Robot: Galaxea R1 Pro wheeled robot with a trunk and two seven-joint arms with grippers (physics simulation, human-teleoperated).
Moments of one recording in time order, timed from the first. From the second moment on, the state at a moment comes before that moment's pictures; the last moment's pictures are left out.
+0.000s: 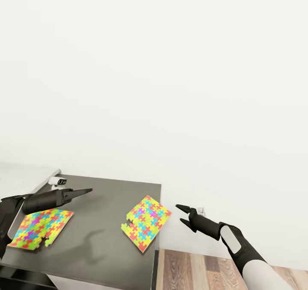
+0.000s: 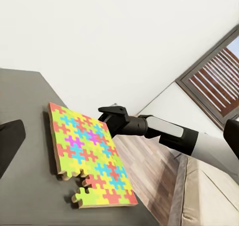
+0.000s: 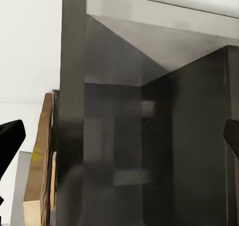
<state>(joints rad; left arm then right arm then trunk) -0.59 0.42 0.18 -1.03 0.25 0.79 -1.57 -0.60 -0.05 -0.13 -0.54 -0.69 0.73 0.71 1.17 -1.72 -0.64</state>
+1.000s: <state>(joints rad) -0.58 0.42 0.18 -1.03 0.25 0.79 -1.57 -0.60 -0.04 -0.14 -0.54 -0.69 0.74 0.73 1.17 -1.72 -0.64</state>
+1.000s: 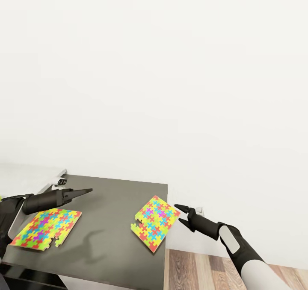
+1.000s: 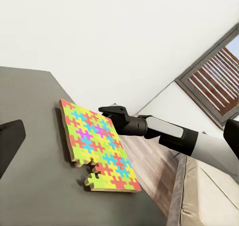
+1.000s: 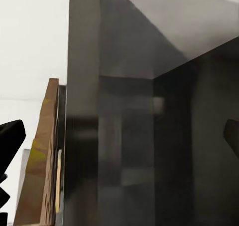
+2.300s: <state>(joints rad) -0.59 0.41 0.18 -1.03 0.25 0.78 -1.57 -0.61 -0.04 -0.06 -0.54 -0.69 0.76 0.87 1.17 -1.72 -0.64</state>
